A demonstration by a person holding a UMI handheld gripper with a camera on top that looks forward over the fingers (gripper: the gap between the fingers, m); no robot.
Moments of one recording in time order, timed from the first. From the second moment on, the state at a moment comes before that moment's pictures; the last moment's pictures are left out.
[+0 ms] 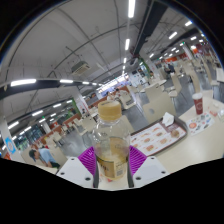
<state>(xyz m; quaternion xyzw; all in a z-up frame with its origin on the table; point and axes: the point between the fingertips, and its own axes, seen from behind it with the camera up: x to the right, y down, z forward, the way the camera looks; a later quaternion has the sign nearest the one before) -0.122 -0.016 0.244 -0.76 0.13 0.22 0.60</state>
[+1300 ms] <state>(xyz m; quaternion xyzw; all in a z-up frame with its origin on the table) -0.006 -0.189 0.128 -0.90 0.04 0.02 0.44</state>
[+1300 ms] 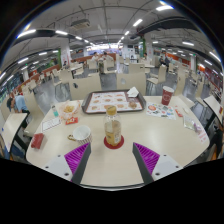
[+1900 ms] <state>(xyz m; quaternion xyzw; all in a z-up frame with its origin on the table) -0.004 -0.255 0.155 -0.90 0.01 0.00 0.44</state>
